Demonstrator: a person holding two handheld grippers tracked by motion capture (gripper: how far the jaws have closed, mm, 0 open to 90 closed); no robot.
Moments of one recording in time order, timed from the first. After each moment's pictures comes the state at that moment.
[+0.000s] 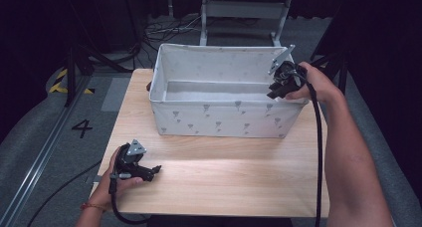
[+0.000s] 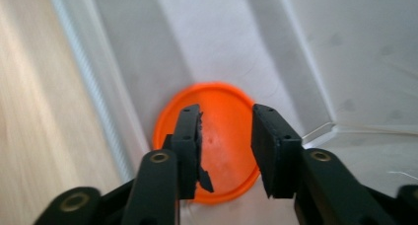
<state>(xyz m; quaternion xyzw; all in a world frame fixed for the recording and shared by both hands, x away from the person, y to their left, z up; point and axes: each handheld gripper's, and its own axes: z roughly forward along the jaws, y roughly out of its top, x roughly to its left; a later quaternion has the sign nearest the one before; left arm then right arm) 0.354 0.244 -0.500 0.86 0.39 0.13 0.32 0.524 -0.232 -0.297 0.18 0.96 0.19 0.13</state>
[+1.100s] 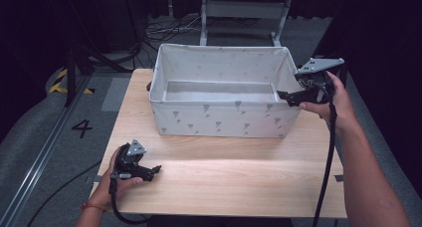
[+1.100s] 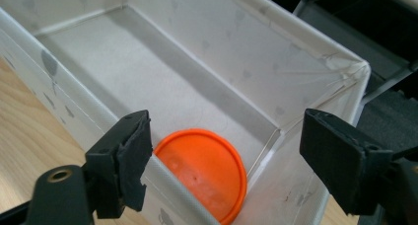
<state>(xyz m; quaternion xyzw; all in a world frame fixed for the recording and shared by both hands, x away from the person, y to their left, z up) 0.353 0.244 -0.499 0.85 0.39 0.13 0.32 0.448 -0.268 -0.279 0.33 0.83 0.34 0.28</state>
